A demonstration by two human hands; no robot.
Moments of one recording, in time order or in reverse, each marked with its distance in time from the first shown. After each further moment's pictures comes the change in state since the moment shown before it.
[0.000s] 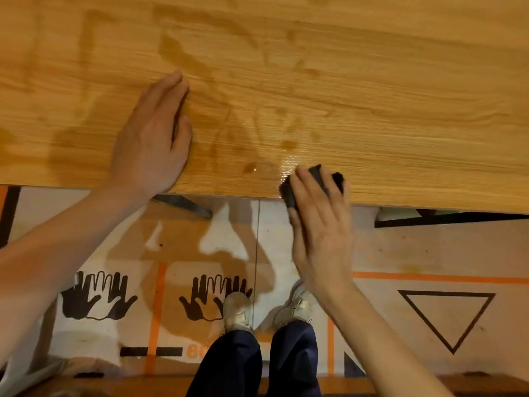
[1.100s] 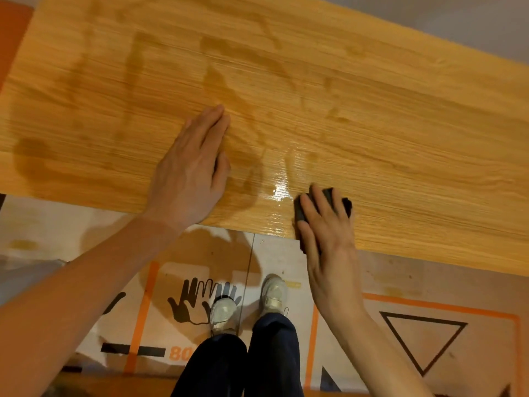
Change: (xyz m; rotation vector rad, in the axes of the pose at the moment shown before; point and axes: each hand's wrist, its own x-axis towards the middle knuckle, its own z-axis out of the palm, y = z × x) left_hand -0.001 0.000 0.003 0.014 0.046 0.077; right_hand 0.034 -0.020 -0.008 0.177 -0.239 0.112
